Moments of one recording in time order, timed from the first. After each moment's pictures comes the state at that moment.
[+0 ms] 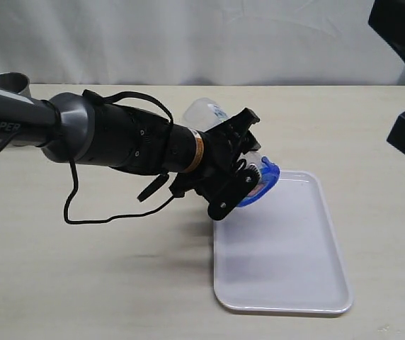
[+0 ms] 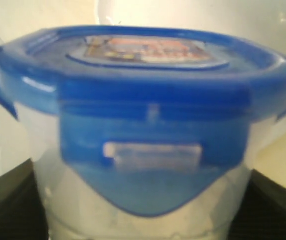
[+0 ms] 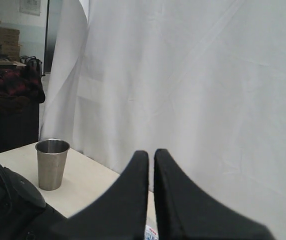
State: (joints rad) left arm -0.74 2.05 -1.24 1.28 -0.07 0.60; right arm 0.60 0.72 -0.62 0.22 -0.09 -0.40
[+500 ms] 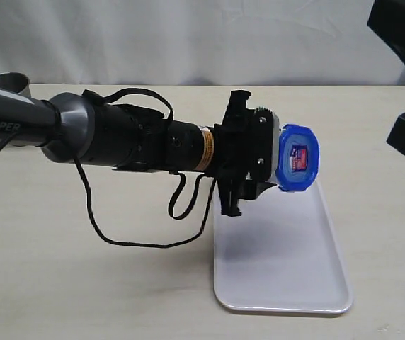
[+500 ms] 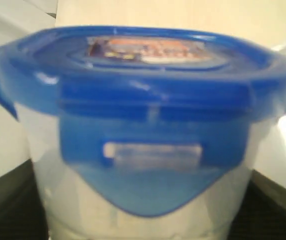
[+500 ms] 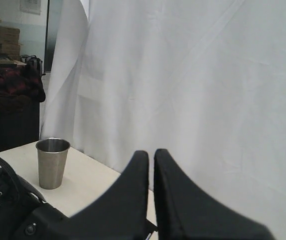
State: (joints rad) left arm -0.74 2.05 -1.24 1.06 -0.34 0.04; right arm 0.60 0.72 -0.62 0.22 -0.08 -0.40
